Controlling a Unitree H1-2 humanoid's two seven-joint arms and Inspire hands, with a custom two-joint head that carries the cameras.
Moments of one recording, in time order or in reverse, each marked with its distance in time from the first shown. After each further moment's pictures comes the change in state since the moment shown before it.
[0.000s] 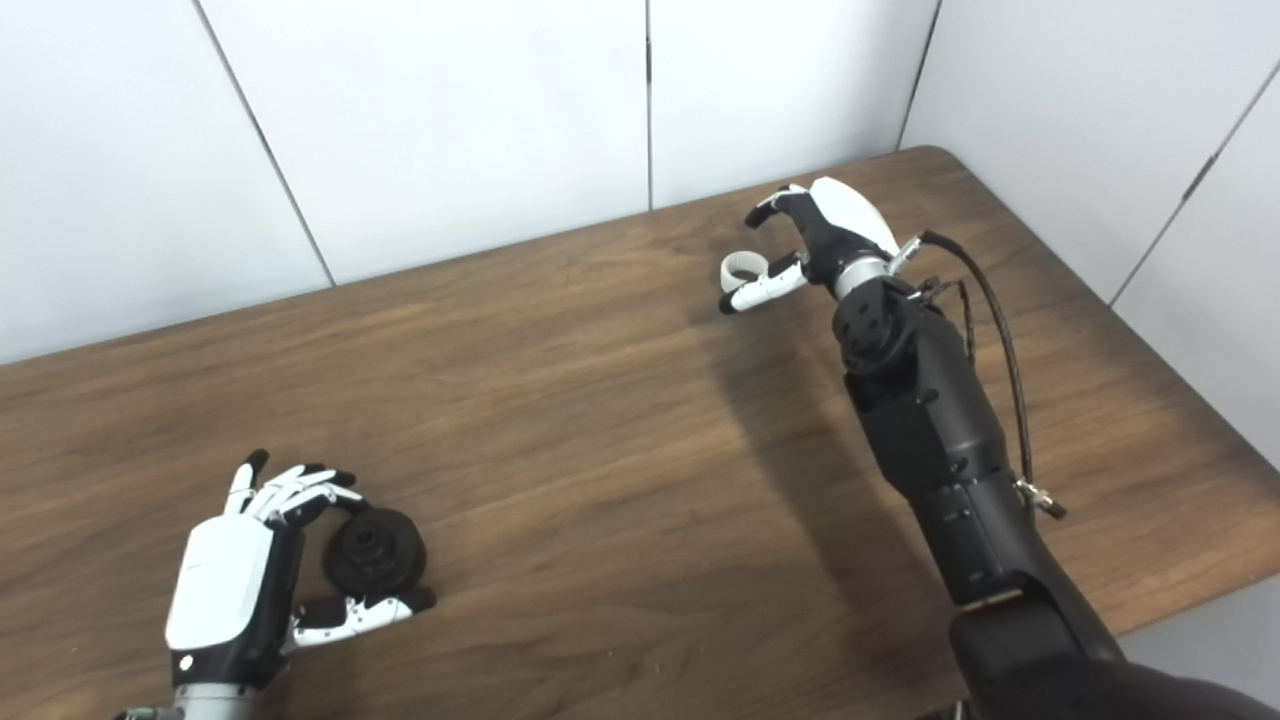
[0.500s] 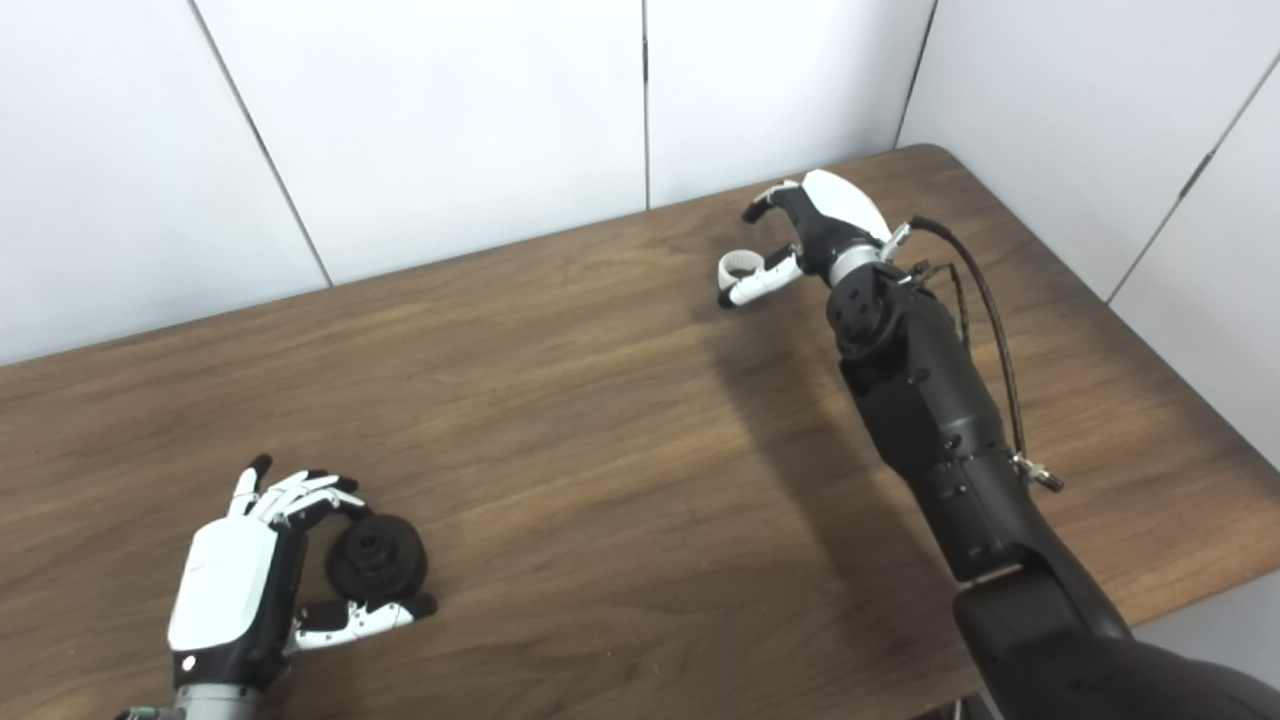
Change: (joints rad) left arm 0.000 0.005 -0.002 0.000 0.000 0.015 -0.024; right arm -0.036 -0.033 0.050 0.082 0.000 0.000 -0.003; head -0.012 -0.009
